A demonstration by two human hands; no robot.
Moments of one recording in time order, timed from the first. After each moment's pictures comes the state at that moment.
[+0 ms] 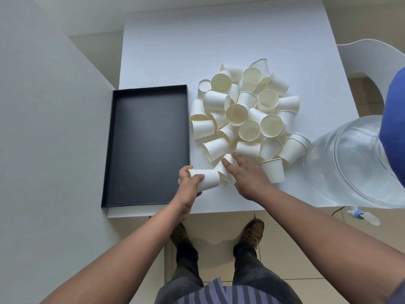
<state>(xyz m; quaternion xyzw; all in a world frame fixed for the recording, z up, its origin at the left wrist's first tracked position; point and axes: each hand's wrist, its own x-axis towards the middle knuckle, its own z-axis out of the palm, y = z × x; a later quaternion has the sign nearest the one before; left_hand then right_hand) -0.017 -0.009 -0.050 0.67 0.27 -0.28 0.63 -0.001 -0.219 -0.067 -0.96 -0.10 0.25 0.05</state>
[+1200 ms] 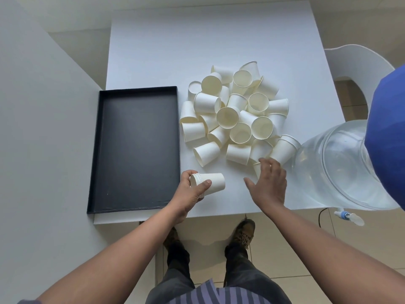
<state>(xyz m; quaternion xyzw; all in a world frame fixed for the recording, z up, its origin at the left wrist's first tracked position) -0.014 -0.024 -0.065 0.64 0.23 -0.32 0.66 -0.037 -0.266 -0.076 -0.96 0.22 0.08 0.17</state>
